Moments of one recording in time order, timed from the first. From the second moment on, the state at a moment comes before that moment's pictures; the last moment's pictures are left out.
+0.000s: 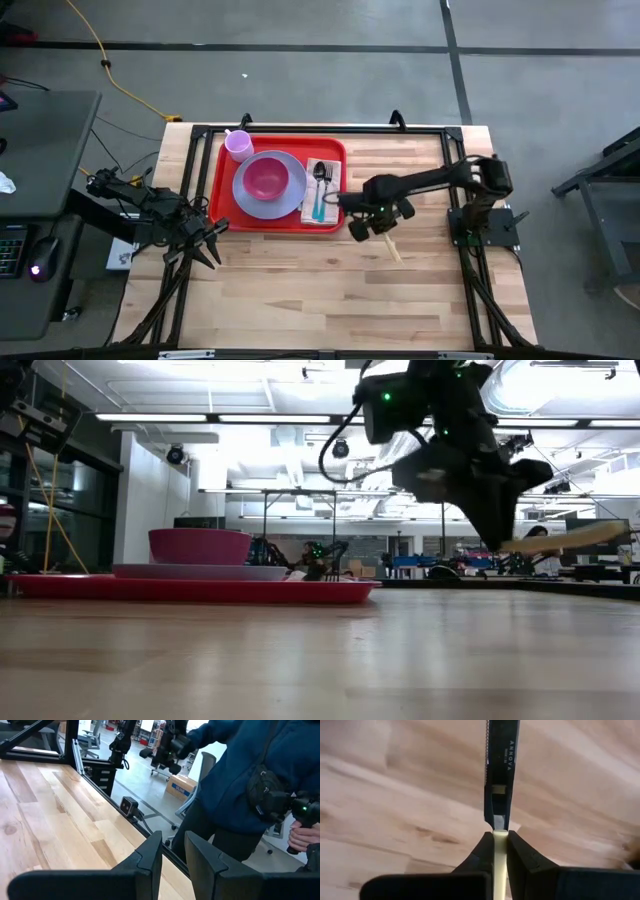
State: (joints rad) left arm -0.39 0.01 0.14 -0.19 0.44 -0.27; right arm 0.00 1.80 1.28 -1.19 -0.17 1.13
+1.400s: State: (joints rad) left arm -0.39 0.01 0.14 -0.24 0.45 -0.23; right arm -0.24 1.80 1.28 -0.45 -0.09 1.46
